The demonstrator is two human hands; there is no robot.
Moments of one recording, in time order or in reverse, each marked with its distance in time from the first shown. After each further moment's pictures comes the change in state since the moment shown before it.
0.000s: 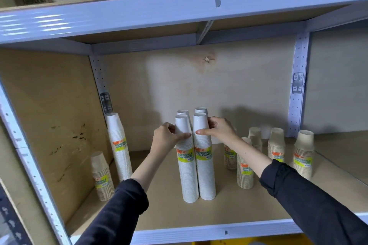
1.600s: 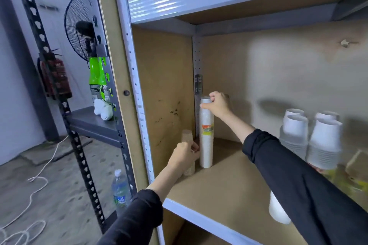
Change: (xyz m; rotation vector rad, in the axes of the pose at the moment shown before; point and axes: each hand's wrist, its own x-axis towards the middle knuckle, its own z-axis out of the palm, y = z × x) left_hand -0.025 -0.158 -0.104 0.241 0.090 -0.255; right_hand 0.070 -0.135 0.221 -0.100 -0.237 -0.257
